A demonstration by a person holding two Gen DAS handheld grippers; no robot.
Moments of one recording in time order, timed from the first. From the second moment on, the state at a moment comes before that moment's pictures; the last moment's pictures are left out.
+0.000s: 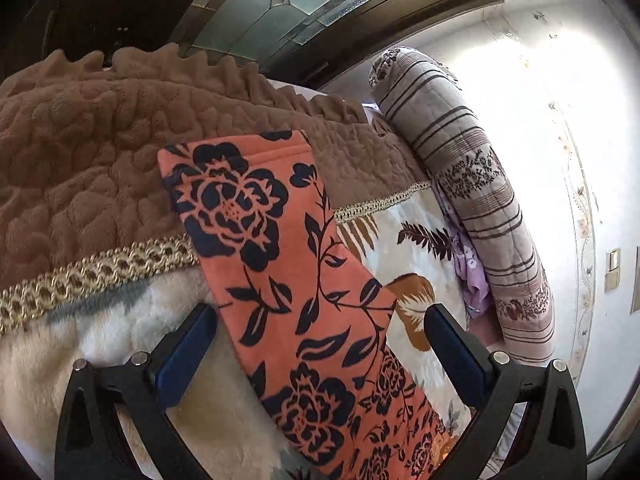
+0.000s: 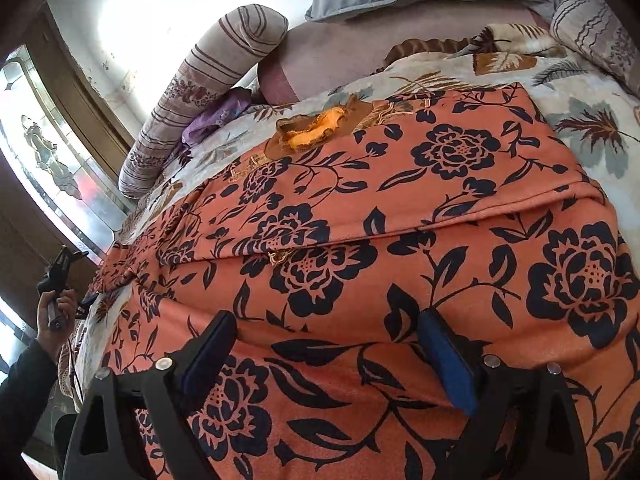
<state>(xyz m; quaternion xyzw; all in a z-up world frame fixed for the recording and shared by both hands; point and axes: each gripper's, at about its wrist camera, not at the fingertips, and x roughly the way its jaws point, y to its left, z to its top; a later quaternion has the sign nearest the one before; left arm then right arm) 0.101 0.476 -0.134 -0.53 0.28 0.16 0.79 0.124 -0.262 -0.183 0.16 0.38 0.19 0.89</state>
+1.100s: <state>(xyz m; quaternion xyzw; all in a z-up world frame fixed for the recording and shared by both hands) 0.183 -0.077 -0.017 0.04 0.40 -0.13 0.91 0.121 -0.288 -0.182 0.25 0.35 0.23 0.87</state>
